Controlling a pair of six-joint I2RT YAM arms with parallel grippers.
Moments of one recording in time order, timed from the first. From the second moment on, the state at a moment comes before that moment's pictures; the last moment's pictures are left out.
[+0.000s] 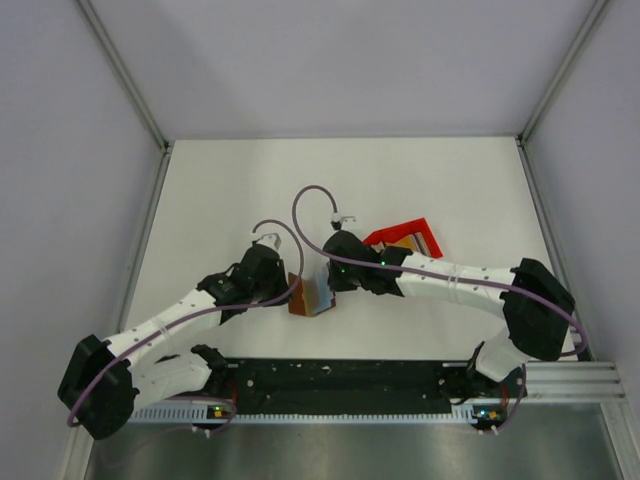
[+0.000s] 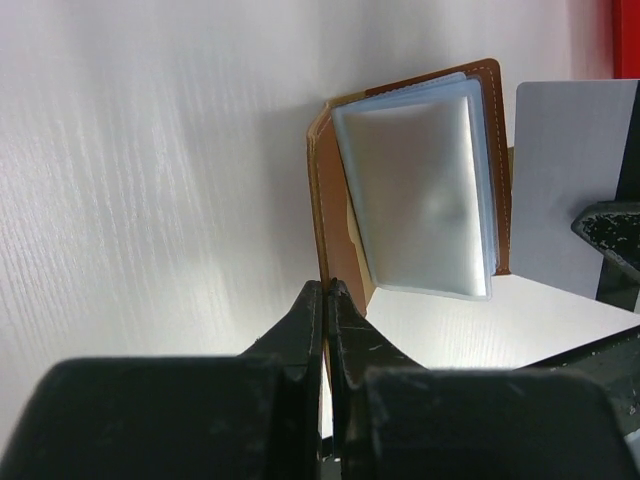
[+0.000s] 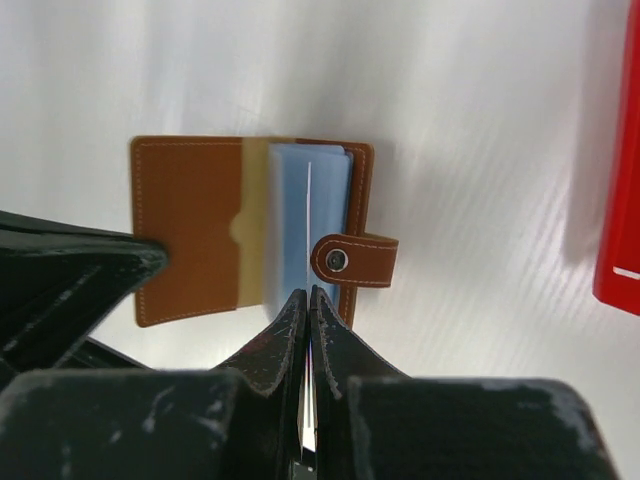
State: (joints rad) left arm -0.67 1.04 0.58 -0.41 -0.03 -0.70; right arm 1.04 1.56 1.09 -0.38 0.23 0.80
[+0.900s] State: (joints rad) left arm -0.67 1.05 0.56 -0.38 -0.02 -0.68; right arm 0.97 1.55 0.94 -0.30 0.16 0.86
